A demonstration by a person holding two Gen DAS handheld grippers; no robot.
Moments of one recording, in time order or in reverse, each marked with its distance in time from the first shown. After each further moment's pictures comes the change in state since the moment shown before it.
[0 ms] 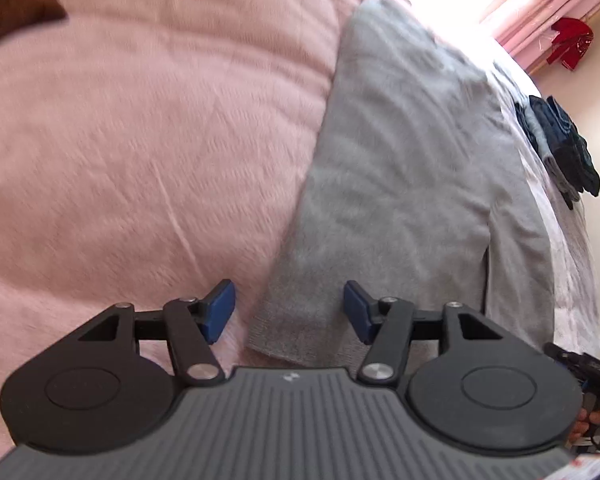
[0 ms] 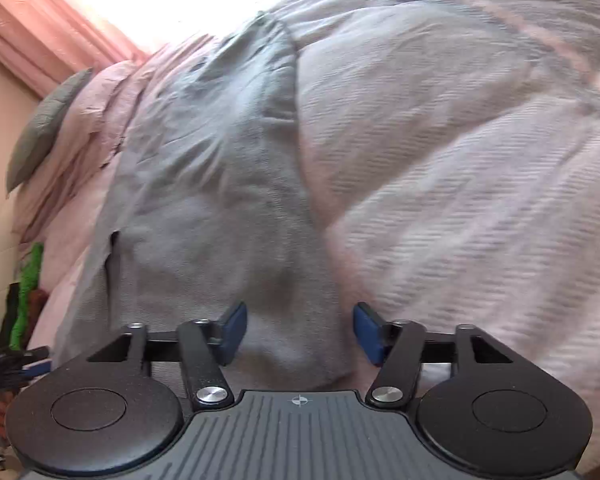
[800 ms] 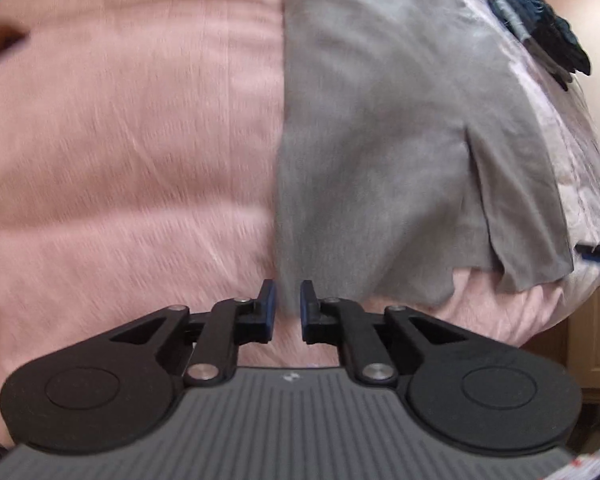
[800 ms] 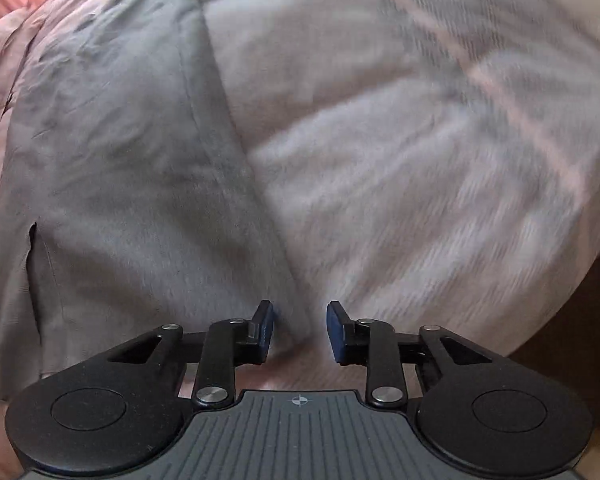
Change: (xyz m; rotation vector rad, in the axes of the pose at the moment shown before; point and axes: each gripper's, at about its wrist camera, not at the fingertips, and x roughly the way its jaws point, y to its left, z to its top) left arm -0.047 -0.066 -0.035 0.280 0.130 0.127; right arm -0.043 0.020 0.037 -0.030 0.143 -0.450
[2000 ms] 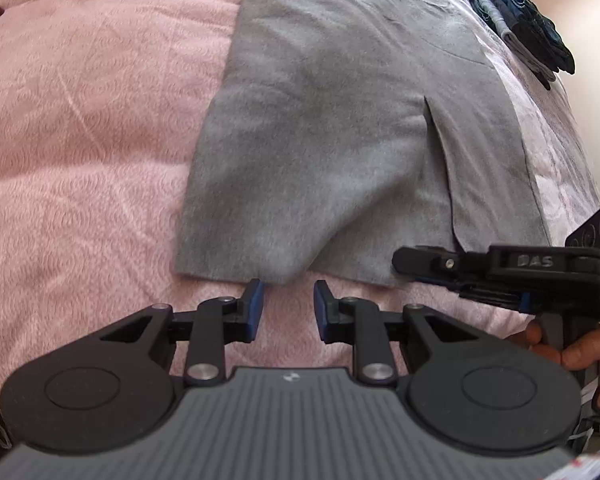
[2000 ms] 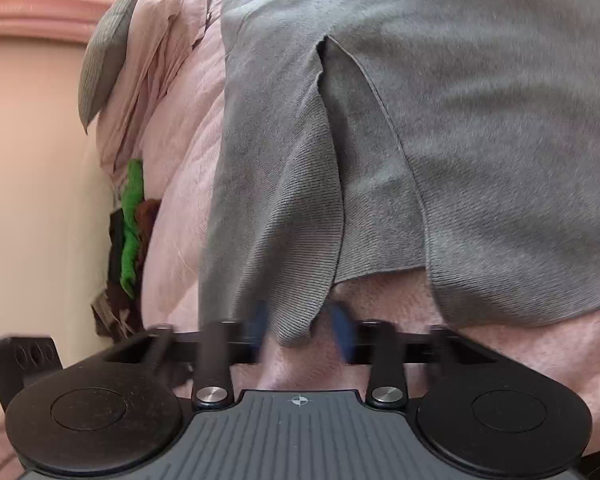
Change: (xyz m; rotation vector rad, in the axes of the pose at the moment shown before) left arm 0.027 -0.039 -0.045 -0.066 0.028 -0.085; right arm 0.113 0.152 -0.075 0.099 0.244 0.785
